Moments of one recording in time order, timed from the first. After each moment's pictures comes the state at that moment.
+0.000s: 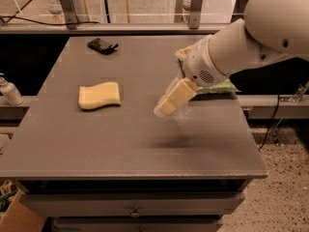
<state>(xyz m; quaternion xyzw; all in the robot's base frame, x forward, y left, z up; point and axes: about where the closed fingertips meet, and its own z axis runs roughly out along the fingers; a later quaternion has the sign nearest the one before) 0.532 -0.044 0.903 -0.57 0.73 0.14 0.36</state>
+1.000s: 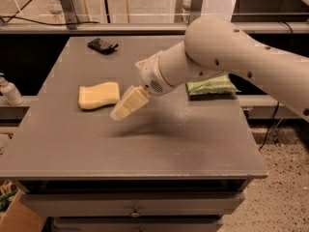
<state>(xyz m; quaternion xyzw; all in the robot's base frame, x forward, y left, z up) 0.557 0.063 0.862 -0.56 0.71 0.22 0.38</state>
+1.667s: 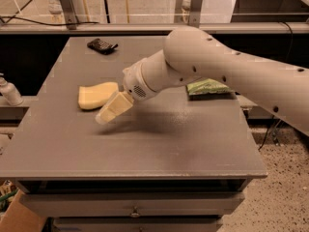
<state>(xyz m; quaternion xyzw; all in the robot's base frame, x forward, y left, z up) 0.563 0.103 0.839 -0.55 0.71 0.24 0.37</state>
